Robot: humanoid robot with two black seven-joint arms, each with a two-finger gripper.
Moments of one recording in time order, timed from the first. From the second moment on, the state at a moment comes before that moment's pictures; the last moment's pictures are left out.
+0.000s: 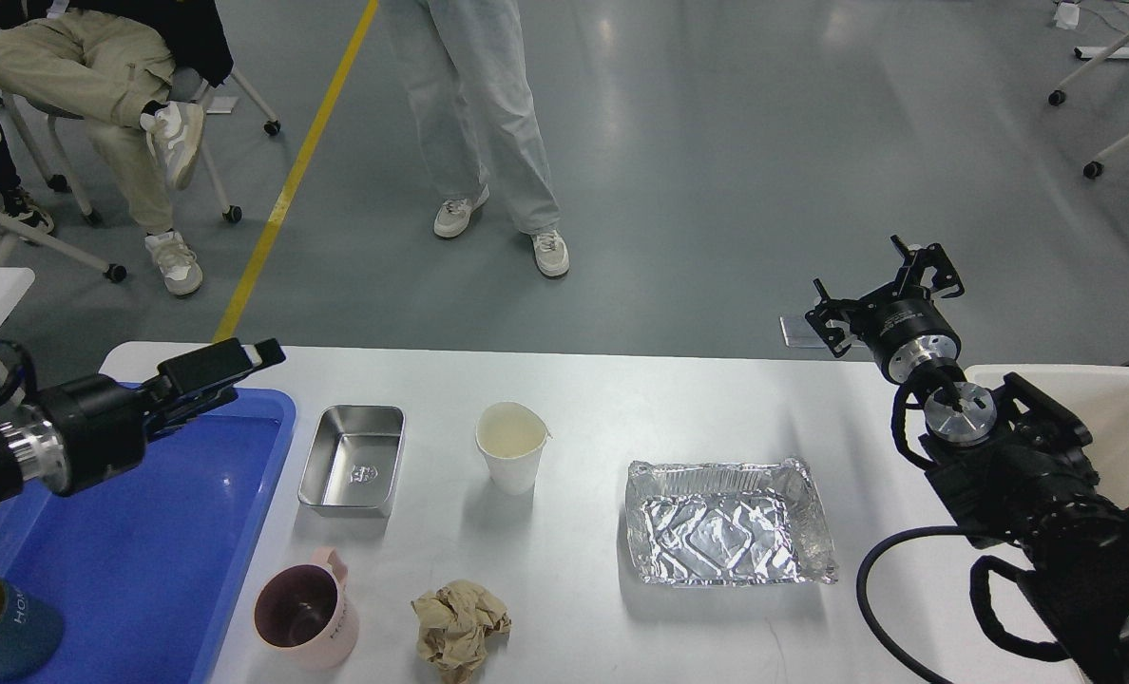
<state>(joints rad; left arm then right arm) -0.74 1.16 -0.21 -1.65 0.81 -0.05 -0.17 0.86 -0.09 1.06 0.16 0.19 0.46 0.06</state>
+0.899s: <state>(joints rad) -0.69 1.53 -0.16 -1.67 0.96 -0.21 -0.21 0.84 -0.06 1.07 0.16 0.19 0.46 0.07</state>
